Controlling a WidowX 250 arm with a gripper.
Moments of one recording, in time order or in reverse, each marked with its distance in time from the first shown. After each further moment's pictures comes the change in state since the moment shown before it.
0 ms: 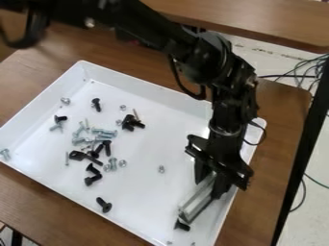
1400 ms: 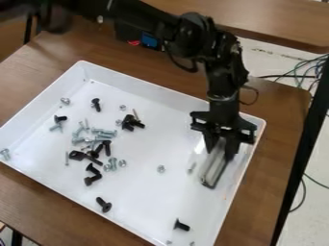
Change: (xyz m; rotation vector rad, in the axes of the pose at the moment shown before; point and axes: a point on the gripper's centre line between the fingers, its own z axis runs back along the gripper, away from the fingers) arm 0.041 0.115 0.000 0.009 -0.075 0.391
